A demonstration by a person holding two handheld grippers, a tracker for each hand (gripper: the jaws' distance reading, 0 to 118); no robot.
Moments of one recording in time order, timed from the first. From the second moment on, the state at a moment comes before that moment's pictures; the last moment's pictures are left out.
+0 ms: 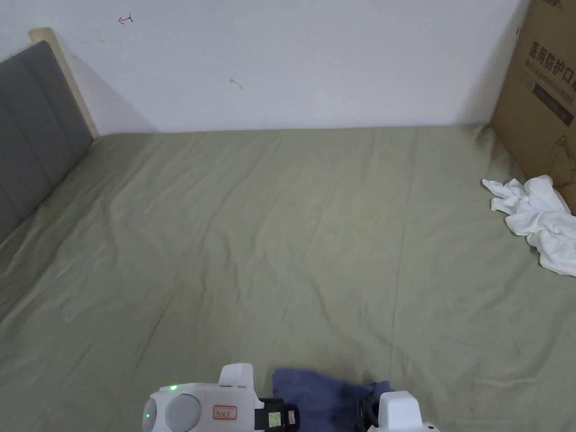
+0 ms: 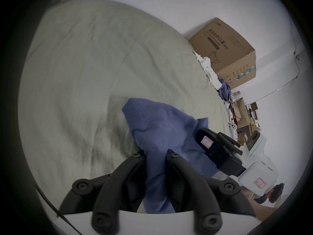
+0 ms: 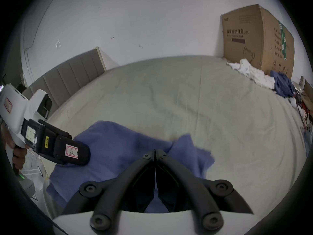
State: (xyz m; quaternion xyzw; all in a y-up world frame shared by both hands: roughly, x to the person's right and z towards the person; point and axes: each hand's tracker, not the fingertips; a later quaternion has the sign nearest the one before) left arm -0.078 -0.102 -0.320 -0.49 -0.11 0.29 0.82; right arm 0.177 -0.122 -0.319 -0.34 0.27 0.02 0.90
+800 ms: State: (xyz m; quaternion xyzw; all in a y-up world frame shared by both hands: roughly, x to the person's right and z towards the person) left arm -0.437 -0.014 -0.290 -0.51 0.15 0.14 0.83; right arm 0.151 -0.020 -0.386 -0.18 0.31 0.02 0.93
